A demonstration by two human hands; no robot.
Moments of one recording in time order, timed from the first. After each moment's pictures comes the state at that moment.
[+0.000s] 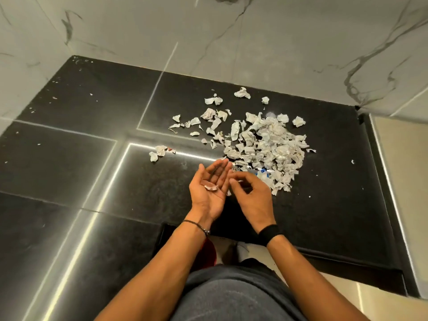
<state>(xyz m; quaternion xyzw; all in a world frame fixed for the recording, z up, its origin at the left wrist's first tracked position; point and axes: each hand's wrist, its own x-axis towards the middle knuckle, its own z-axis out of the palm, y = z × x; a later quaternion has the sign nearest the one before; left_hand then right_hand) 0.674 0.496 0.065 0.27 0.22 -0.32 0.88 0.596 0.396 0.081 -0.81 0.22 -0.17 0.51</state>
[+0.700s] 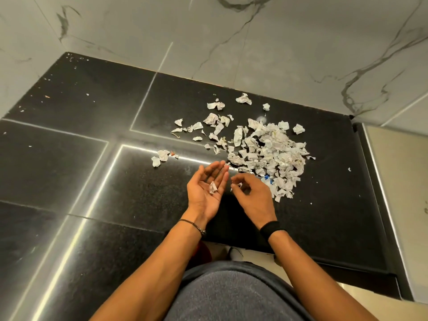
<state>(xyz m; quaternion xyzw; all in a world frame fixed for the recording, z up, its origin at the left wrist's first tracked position) 0.705 0.513 0.050 0.25 0.22 -0.35 0.88 0.620 0.391 0.070 -0.88 0.20 -0.12 0.42</state>
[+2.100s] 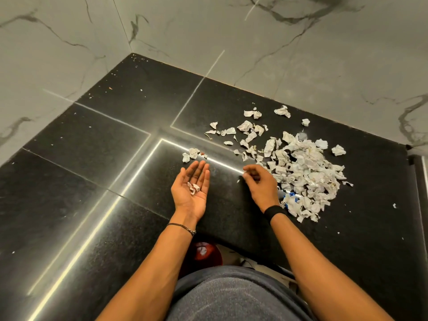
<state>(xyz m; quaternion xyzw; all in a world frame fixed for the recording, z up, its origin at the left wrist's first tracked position) 0.716 0.577 0.055 0.20 0.28 -0.14 0.93 0.690 0.380 0.042 -0.86 0.17 -0.07 0.48</state>
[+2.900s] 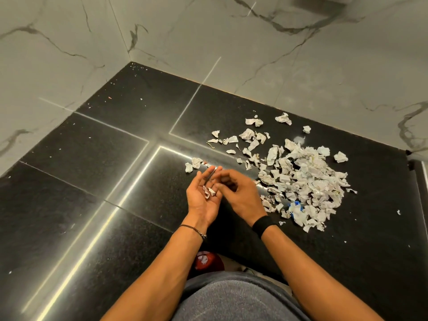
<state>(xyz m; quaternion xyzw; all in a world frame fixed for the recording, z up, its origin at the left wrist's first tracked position) 0.736 0.561 0.050 0.25 0.27 -0.21 0.91 0.699 0.446 0.085 -0.83 0.01 -0.05 0.56</state>
